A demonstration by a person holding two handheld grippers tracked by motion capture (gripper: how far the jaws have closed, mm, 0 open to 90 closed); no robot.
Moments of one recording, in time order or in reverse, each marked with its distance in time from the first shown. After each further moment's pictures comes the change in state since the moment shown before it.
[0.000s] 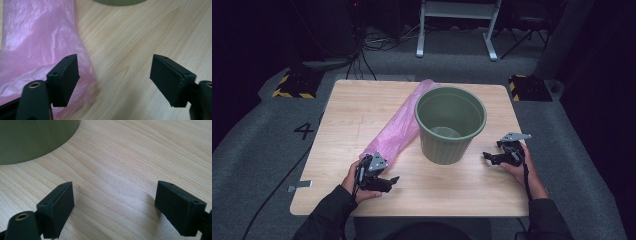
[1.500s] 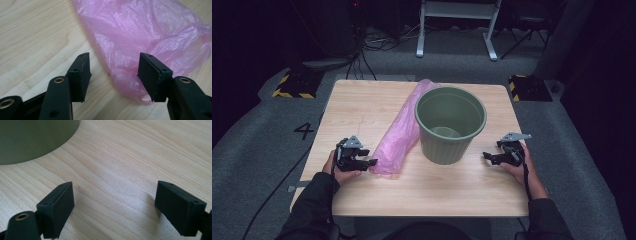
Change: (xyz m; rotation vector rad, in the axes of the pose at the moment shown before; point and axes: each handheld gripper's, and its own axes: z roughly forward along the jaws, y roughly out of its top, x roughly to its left) left arm 0.093 -0.029 0.004 0.038 -0.055 -0.143; right arm 0.000 0.000 0.000 -0.001 -0.001 0.000
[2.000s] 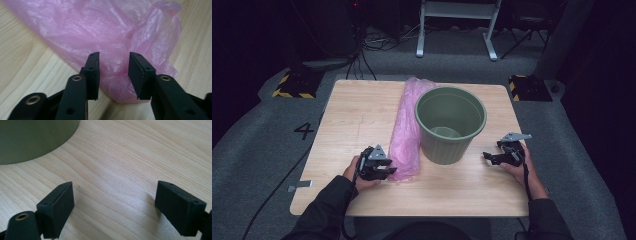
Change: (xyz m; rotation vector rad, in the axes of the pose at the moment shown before) left arm -0.065 0.022 0.029 0.030 -0.066 0.177; right arm 0.000 0.000 0.000 0.000 -0.001 0.003
